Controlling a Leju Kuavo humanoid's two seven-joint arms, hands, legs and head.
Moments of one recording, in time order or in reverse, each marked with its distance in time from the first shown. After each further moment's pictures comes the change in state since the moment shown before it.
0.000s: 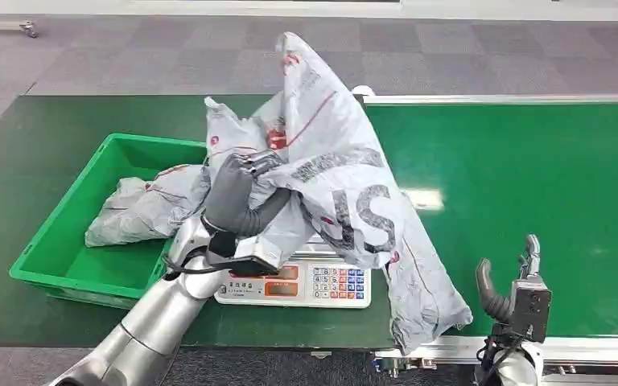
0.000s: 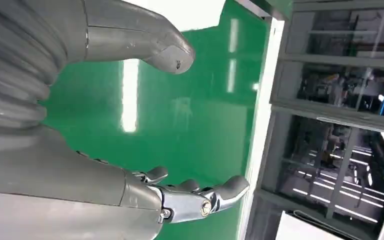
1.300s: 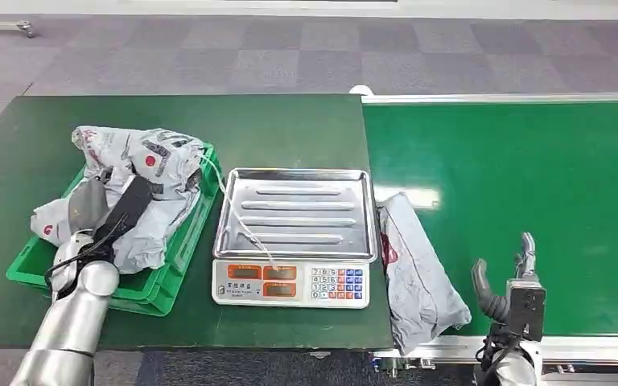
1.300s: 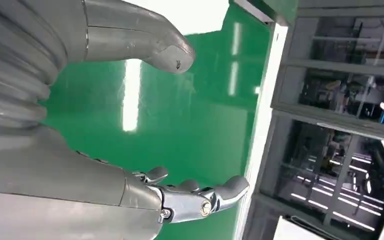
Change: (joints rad) left arm 0.141 0.169 0.582 0.086 -0.268 -0.184 0.581; right arm 0.000 0.004 -0.001 -0.008 0.045 0.020 0.017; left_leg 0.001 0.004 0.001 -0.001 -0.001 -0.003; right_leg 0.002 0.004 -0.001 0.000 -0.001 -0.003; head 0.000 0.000
